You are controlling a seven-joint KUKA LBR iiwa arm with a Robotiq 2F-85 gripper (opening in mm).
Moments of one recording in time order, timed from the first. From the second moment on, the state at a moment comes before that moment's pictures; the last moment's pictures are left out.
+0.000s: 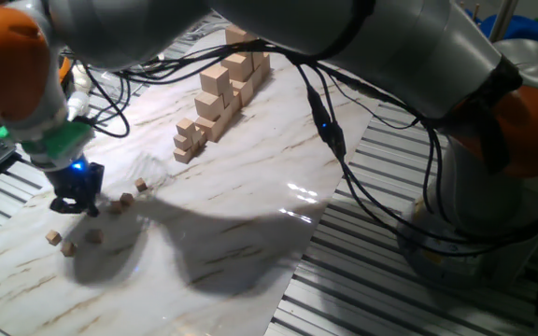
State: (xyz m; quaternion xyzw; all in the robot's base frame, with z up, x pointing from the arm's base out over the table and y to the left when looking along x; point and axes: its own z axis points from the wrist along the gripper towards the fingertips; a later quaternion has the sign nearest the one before) arm 0.667 0.264 0.042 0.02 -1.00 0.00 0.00
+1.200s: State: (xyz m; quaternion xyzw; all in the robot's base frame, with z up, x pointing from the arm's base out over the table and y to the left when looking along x) arm 0.658 0.245 0.026 0.03 -1.00 -0.03 0.01
